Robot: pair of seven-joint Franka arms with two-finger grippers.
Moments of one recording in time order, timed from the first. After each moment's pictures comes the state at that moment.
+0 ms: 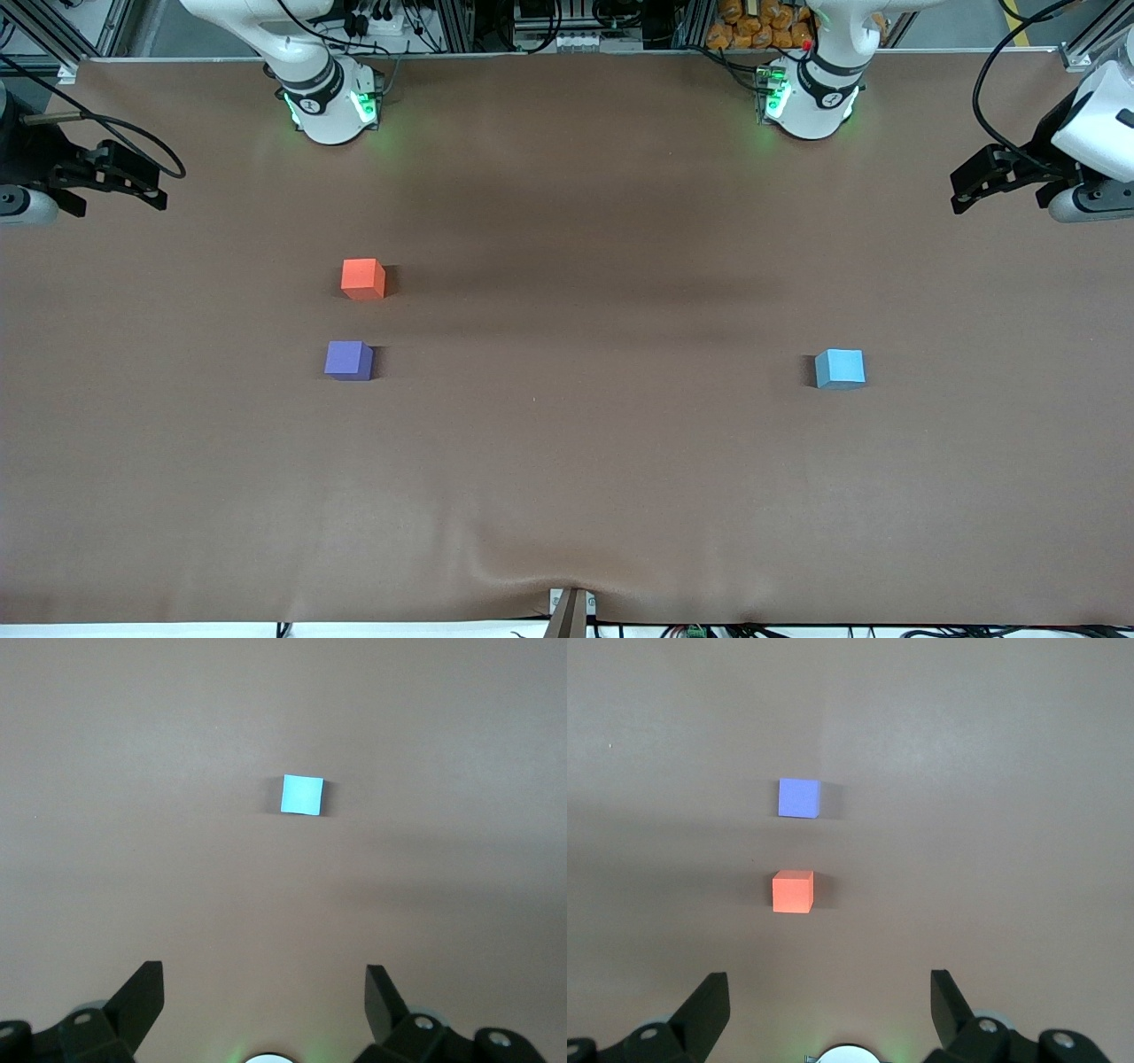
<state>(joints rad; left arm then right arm) 0.03 -0.07 -0.14 -1.60 0.05 1.50 -0.15 0.03 -0.03 0.01 -1.51 0.02 1.41 -0.04</state>
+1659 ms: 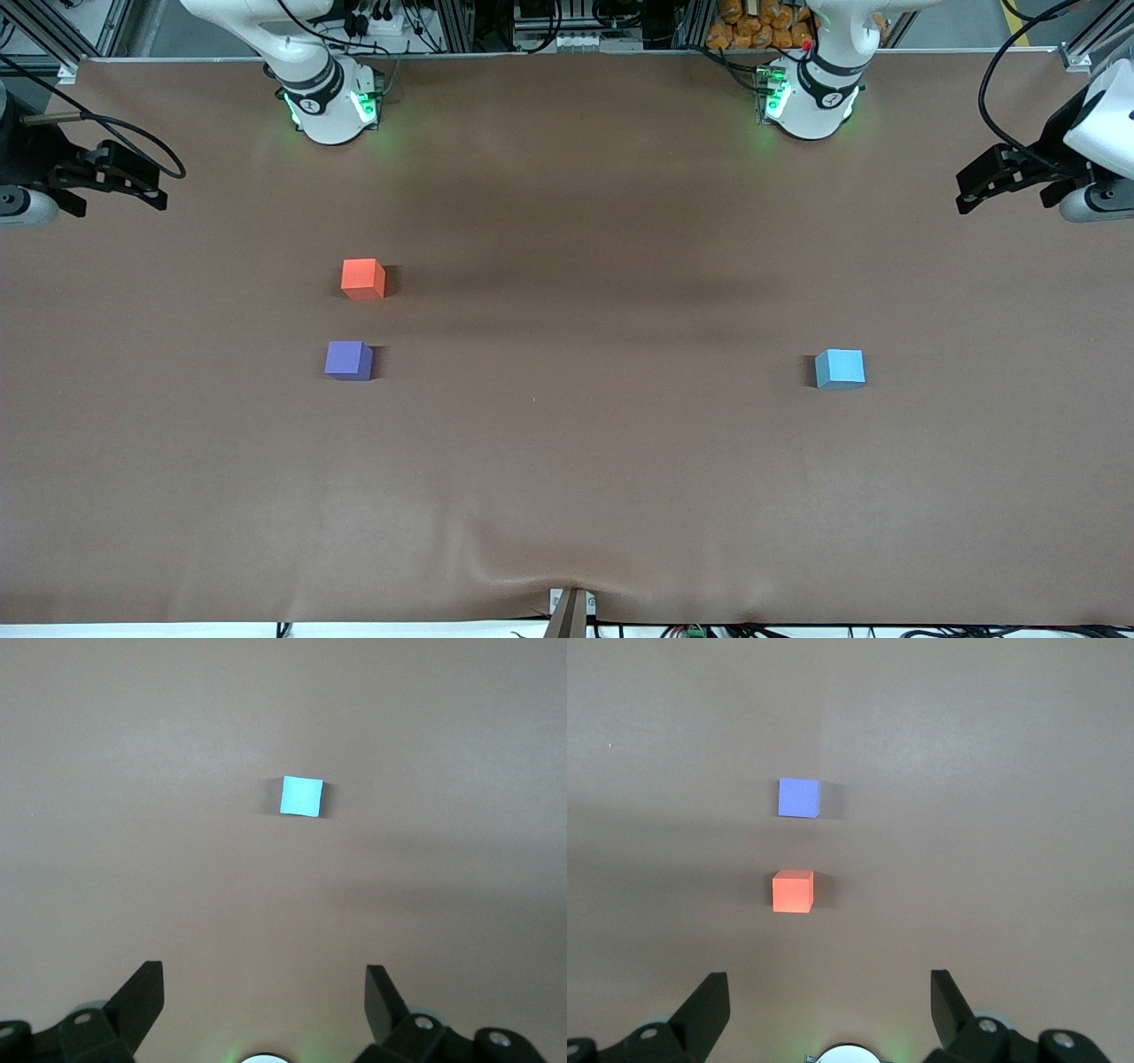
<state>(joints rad) 0.05 -0.07 -0.14 -1.59 0.03 1.50 -0.15 0.03 -0.02 0.01 -1.51 0.02 1.41 -0.04</state>
